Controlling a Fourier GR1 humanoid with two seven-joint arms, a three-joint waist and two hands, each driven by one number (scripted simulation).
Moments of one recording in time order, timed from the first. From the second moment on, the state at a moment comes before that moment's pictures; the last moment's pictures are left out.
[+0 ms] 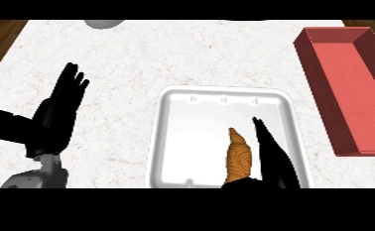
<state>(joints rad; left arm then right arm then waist) -0.08 0.14 0.05 -1.70 0.14 0.12 0.23 0.10 -0.09 0.48 -1.83 0.74 -0.07 0.90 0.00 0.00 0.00</state>
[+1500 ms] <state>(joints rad) -0.12 0.11 0.05 -1.67 0.11 0.09 0.24 -0.43 -0.02 0.48 -1.38 0.96 0.10 0.78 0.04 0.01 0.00</state>
